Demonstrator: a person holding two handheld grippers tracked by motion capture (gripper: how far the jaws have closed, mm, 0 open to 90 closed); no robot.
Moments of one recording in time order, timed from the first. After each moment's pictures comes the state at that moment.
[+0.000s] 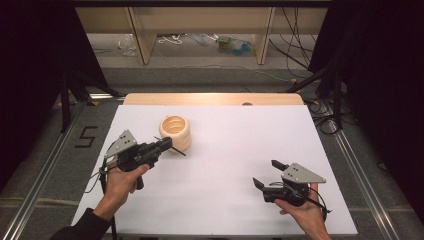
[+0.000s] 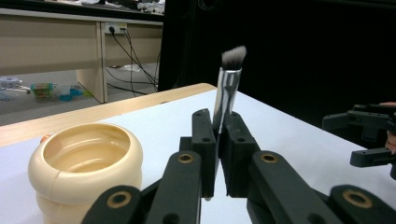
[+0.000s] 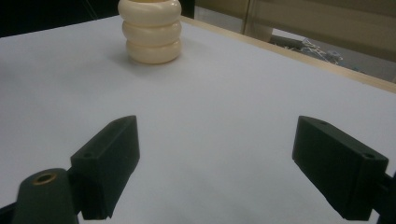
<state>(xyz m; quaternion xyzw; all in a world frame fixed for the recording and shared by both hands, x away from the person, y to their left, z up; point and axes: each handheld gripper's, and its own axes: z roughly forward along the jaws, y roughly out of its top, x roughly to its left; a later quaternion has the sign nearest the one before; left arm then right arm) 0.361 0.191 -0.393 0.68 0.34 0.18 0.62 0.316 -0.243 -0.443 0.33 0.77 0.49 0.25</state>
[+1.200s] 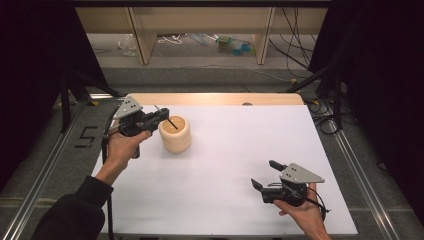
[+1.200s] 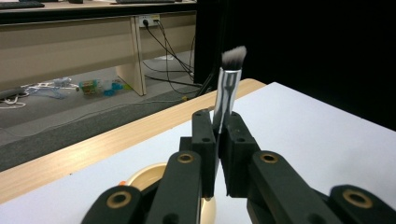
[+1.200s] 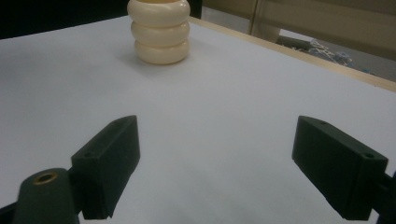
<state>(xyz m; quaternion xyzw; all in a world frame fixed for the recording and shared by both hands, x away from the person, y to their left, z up) 0.429 0.188 -0.348 0.71 0.36 0.24 0.56 0.317 -0.239 -0.444 0.32 0.77 0.50 0.24</state>
